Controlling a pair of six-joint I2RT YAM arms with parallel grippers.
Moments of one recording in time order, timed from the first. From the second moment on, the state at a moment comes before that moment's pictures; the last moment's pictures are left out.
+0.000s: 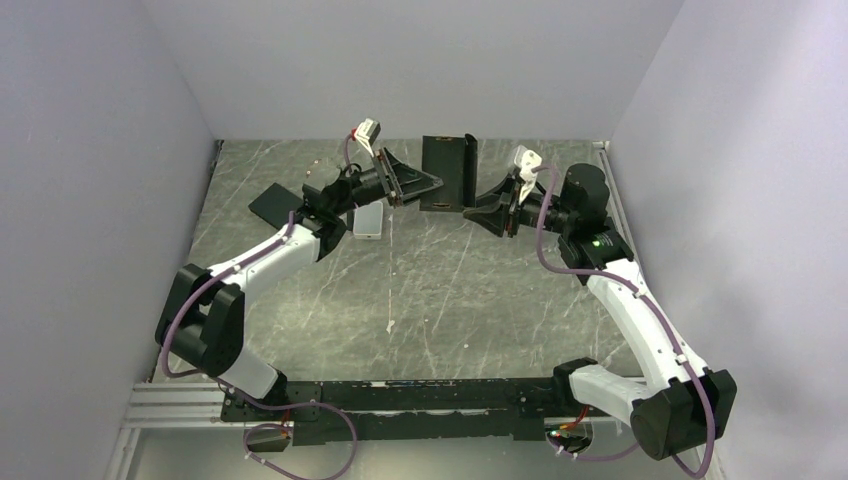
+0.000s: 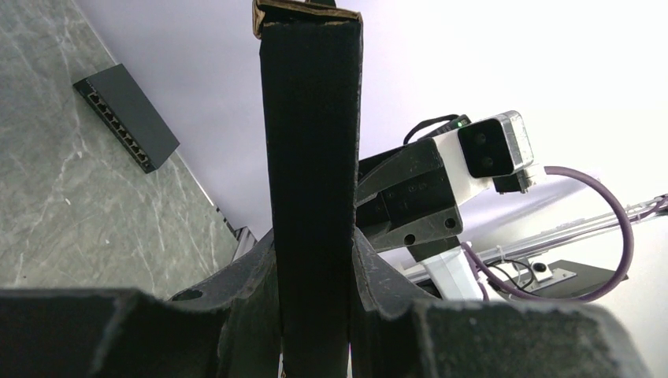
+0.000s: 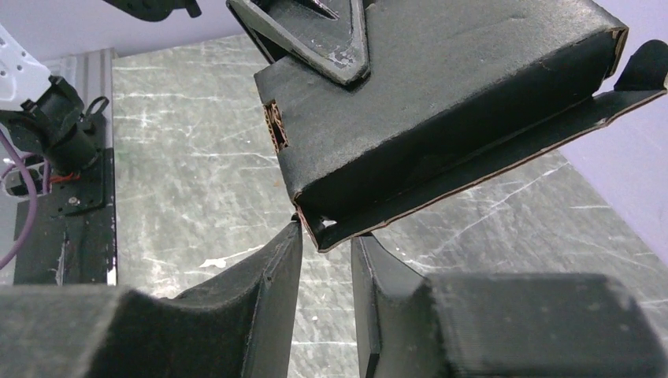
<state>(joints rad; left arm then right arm) -0.51 1.52 1.05 0.70 0.71 -1.32 0.28 1.08 1.00 -0.09 -0.93 -0.18</state>
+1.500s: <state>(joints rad) -0.51 1.56 1.05 0.81 0.71 -1.40 0.26 1.05 0.96 0.02 -0.90 0.04</state>
